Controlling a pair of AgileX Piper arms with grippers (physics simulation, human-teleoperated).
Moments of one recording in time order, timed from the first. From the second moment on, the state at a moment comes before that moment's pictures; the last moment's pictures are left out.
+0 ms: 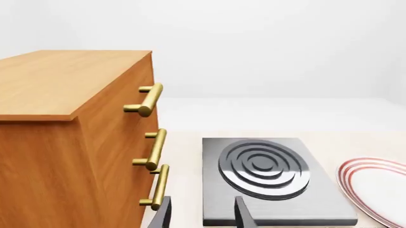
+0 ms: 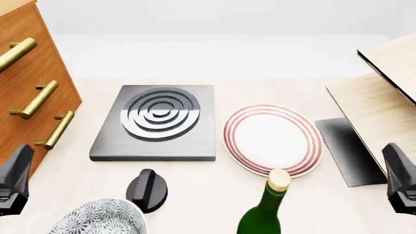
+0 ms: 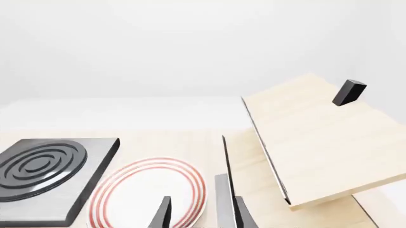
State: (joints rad) left arm -0.01 0.01 0.00 0.00 0.00; right arm 0.00 0.02 0.00 -0.01 0.01
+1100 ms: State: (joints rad) left arm 0.04 0.04 -0.13 -0.06 0.60; right arm -0.01 0.08 0.00 -0.05 0.04
